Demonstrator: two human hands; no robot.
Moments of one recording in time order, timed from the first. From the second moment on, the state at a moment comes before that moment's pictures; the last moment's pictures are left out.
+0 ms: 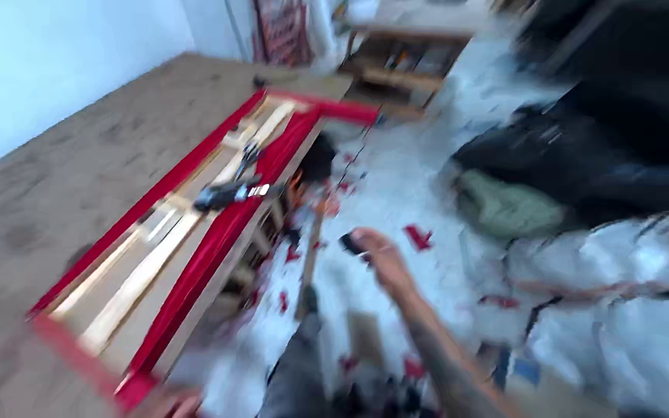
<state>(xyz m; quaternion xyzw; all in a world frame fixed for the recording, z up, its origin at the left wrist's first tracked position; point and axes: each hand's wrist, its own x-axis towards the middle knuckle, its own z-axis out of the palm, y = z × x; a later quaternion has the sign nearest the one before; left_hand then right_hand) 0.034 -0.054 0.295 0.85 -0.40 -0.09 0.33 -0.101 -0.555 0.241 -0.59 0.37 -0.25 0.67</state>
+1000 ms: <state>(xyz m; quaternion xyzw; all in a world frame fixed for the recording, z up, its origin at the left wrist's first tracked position) 0.020 -0.008 0.197 0.64 -0.76 -0.11 0.03 -0.173 -0.023 0.128 -0.22 0.46 -0.39 0.77</state>
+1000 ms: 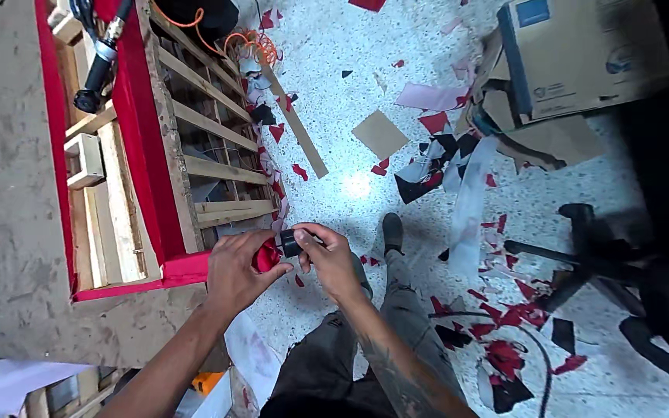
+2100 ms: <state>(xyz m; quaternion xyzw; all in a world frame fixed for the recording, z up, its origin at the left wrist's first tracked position) 0.054 0.004 0.201 0.61 -0.79 -0.13 0.02 -0.161 -0.079 0.128 -0.39 0.46 -0.35 0.72</state>
